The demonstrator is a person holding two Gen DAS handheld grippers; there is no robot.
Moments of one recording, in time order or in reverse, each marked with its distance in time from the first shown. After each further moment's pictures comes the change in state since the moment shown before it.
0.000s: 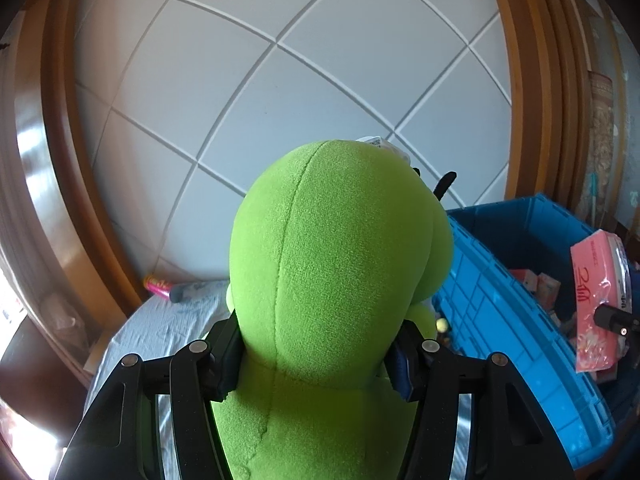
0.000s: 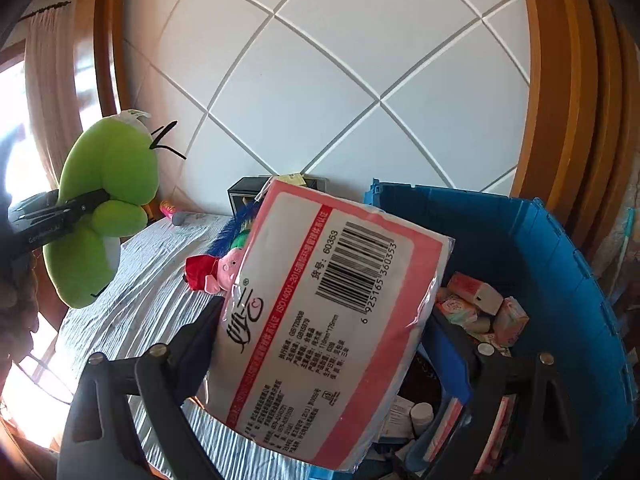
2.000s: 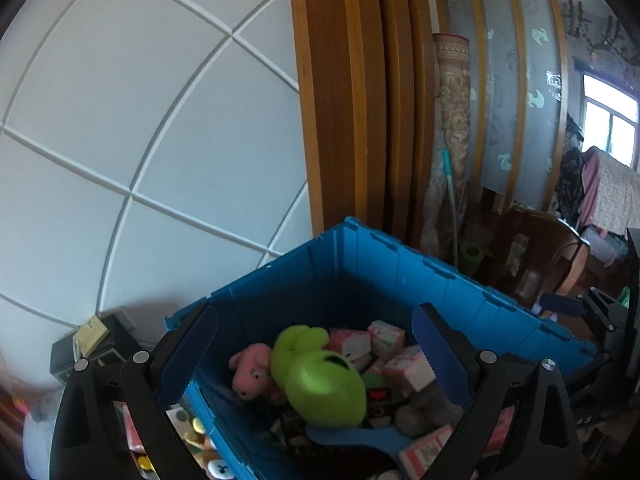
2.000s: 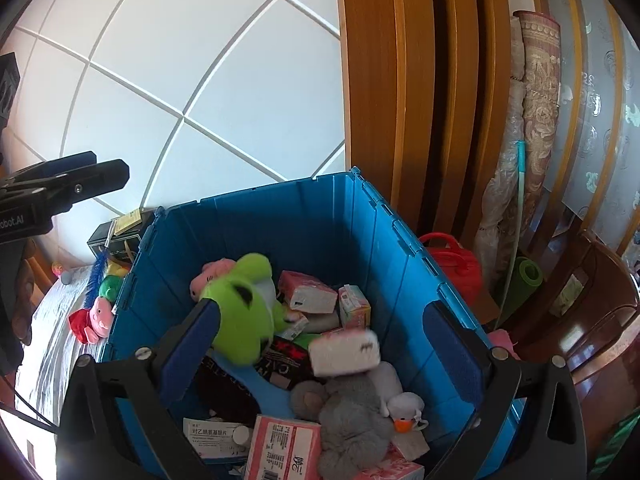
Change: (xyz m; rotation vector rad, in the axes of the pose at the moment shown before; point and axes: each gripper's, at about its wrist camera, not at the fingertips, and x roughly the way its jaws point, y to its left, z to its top) left arm 0.095 -0.334 0.133 0.258 -0.011 -0.522; right arm -0.005 -0.237 0.000 0.251 0.029 -0.329
